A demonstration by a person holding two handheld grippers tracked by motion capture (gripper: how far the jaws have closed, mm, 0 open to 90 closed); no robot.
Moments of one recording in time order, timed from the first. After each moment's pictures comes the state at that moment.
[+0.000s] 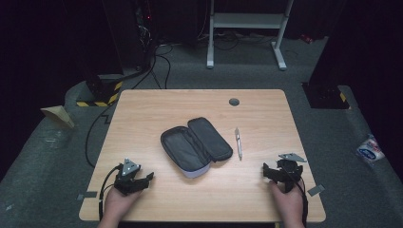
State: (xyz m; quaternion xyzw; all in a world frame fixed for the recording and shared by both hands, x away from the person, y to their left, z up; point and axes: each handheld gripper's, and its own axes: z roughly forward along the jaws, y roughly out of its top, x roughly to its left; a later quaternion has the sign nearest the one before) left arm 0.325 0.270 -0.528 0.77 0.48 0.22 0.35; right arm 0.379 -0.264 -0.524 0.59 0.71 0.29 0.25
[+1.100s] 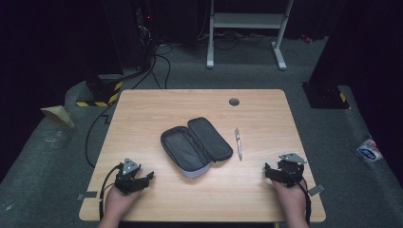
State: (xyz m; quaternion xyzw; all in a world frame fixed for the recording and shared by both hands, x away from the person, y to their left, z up) left arm 0.328 0.269 -0.527 0.77 0.49 0.22 0.35; right arm 0.376 -0.267 -0.521 0.56 0.72 0.28 0.28
